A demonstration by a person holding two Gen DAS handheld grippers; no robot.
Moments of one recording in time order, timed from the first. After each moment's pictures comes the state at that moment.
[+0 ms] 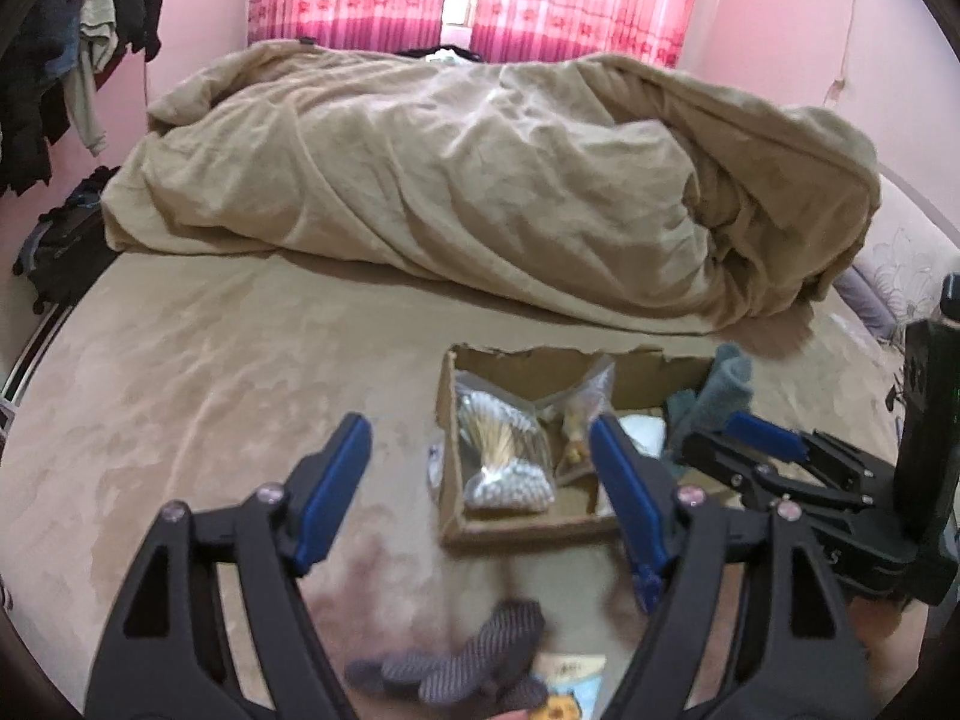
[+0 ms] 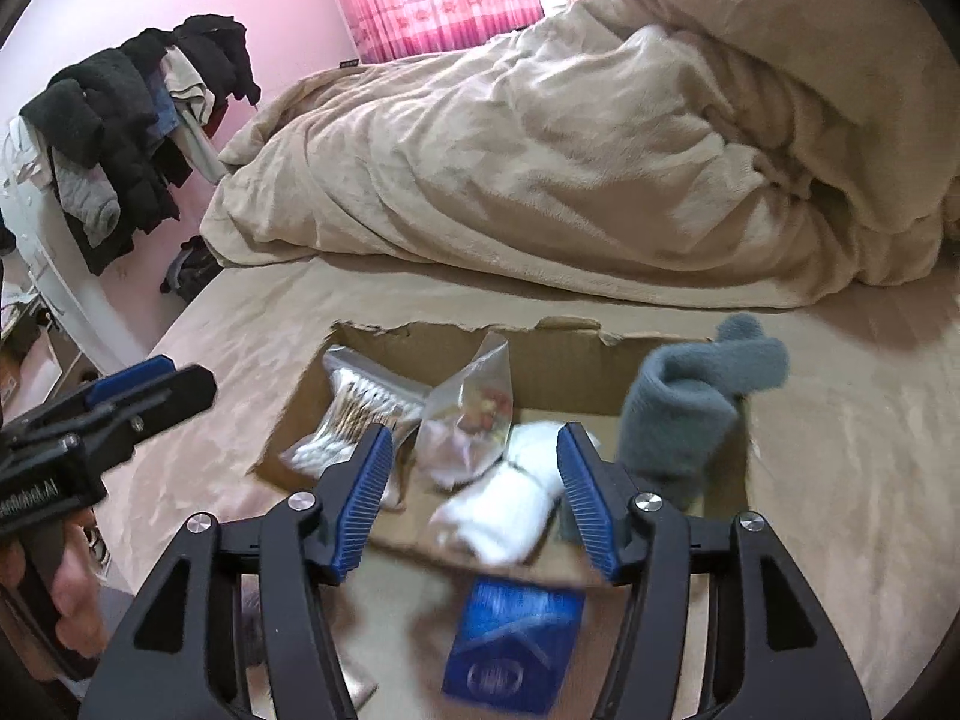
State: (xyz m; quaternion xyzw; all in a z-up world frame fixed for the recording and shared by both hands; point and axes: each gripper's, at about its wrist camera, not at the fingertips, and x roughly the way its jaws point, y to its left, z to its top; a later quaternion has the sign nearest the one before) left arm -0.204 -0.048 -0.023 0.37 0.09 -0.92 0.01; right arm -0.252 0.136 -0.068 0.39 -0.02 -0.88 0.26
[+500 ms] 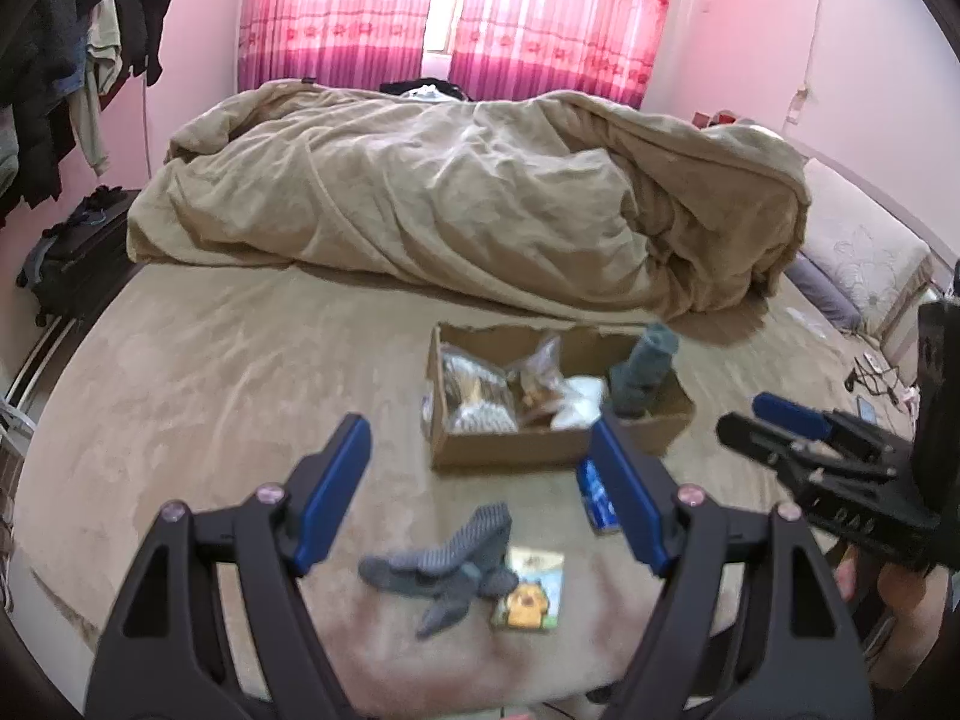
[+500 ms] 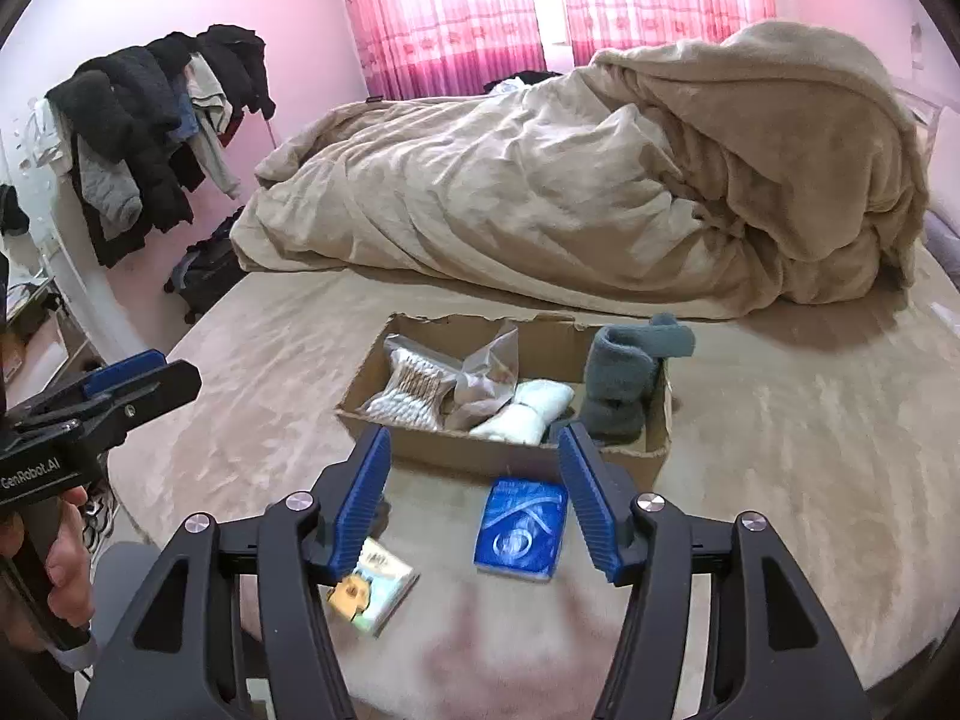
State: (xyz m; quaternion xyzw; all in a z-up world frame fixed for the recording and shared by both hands) left arm -0.099 -0.044 0.021 0.35 0.08 -0.93 -0.02; right arm -0.151 0.166 -0.007 0.35 0.01 -0.90 0.25
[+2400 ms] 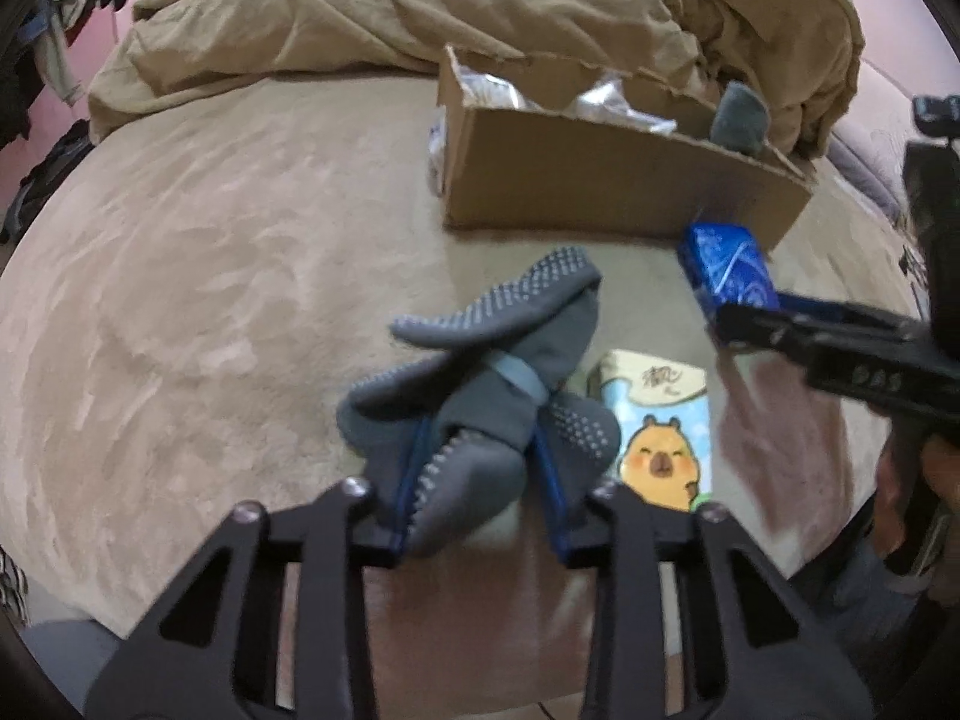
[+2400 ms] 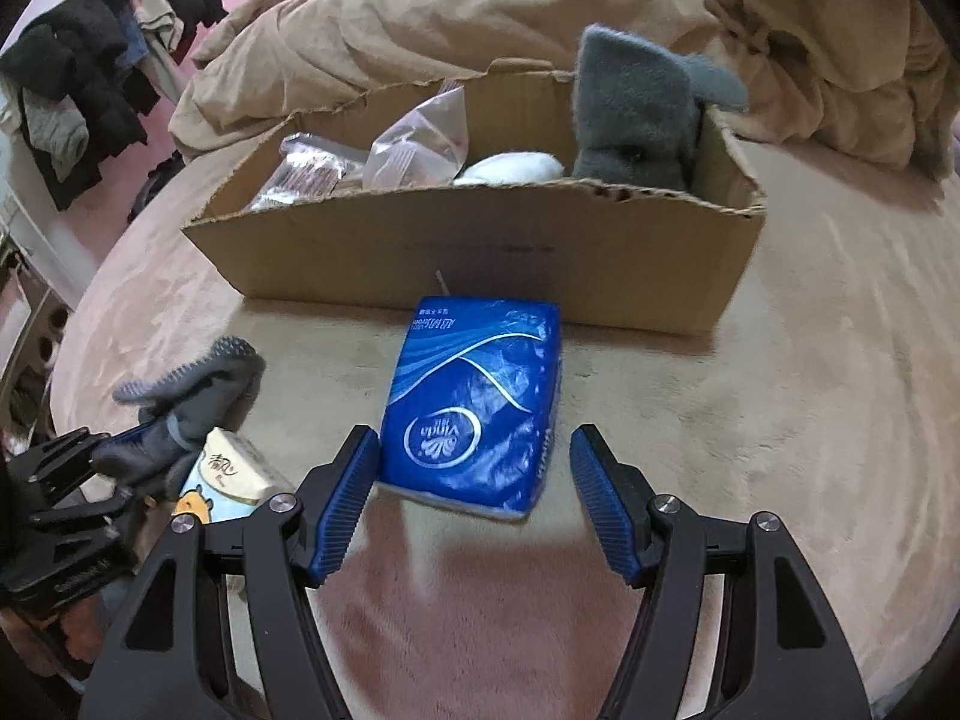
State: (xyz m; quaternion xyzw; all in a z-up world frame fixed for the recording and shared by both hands) left arm -0.116 -0.034 -0.157 0.47 0.06 -0.88 -0.02; right arm -0.192 0.155 -0.160 0.47 0.02 -0.85 0.23
